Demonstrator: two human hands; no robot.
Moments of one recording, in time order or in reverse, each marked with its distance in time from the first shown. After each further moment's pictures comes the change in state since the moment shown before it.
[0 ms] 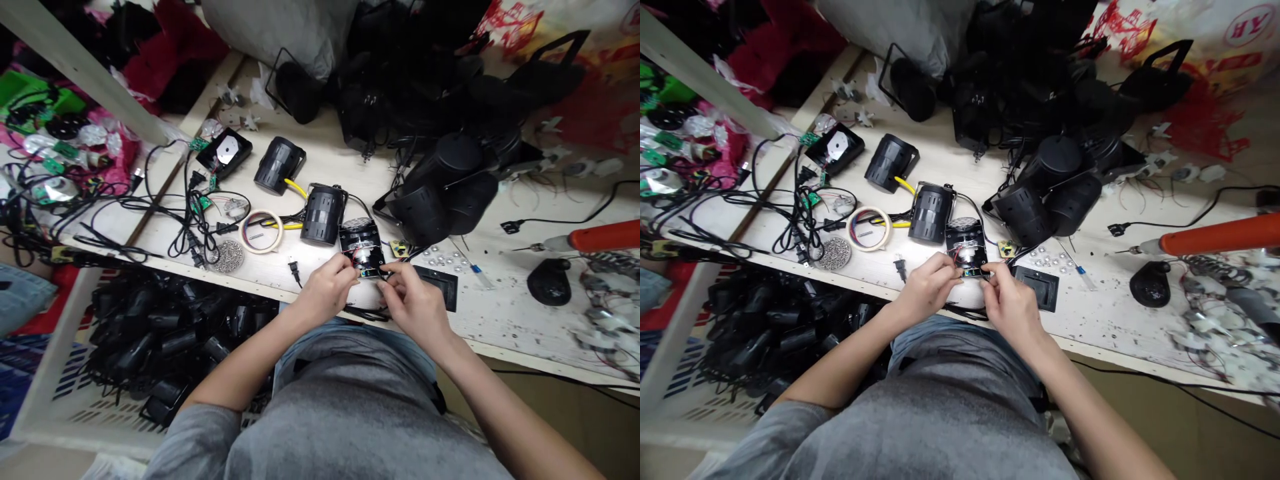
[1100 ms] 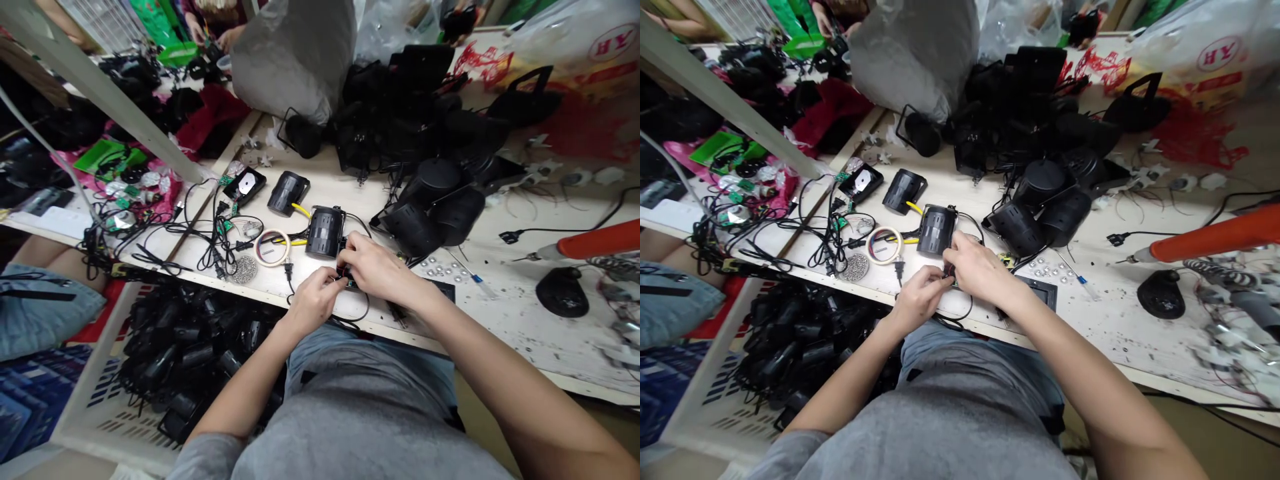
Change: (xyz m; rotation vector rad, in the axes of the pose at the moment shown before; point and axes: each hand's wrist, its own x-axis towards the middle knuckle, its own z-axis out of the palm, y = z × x) left_hand -0.021 -0.009 -0.012 0.247 0.085 0.044; right_hand 0.094 -0.032 -0.003 -0.218 -0.322 -0.407
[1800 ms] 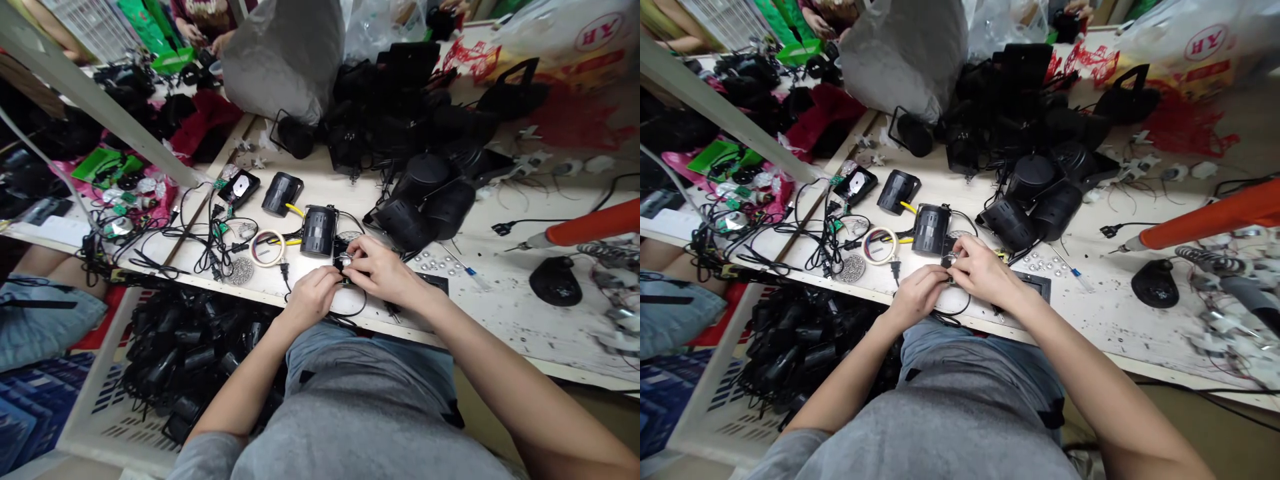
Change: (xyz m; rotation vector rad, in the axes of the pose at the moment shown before) left_hand 0.011 0.005 -0.005 -0.086 -0.061 0.014; right_hand -0.028 0.017 0.014 0.215 0.305 -0.174
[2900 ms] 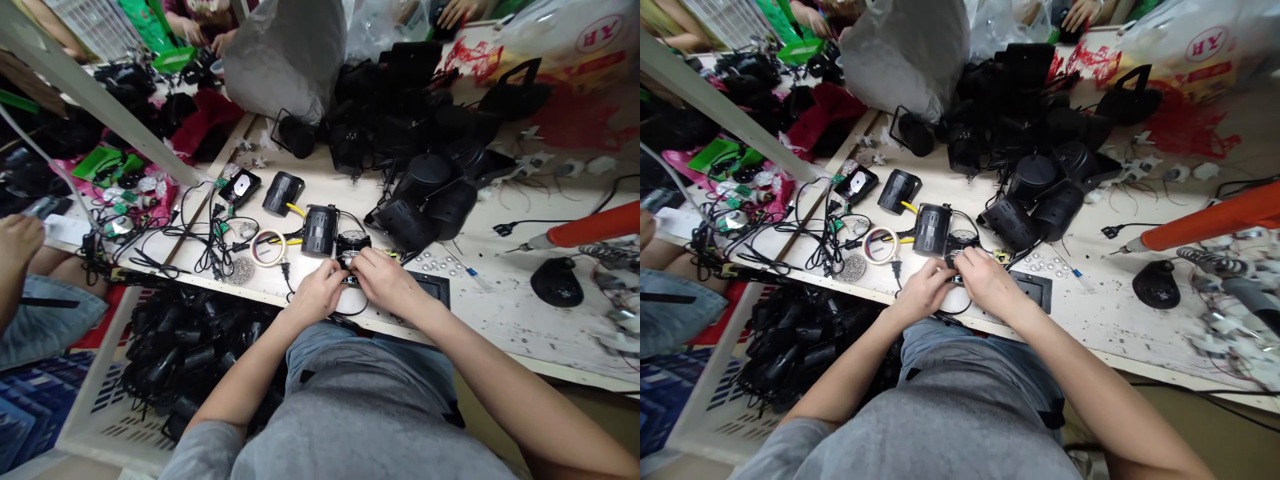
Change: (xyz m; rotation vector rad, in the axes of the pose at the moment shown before) left_hand 0.009 -0.003 0.001 0.009 -0.194 -0.055; right_hand -0.013 -0.011 0.008 -0.276 -0.094 0.087
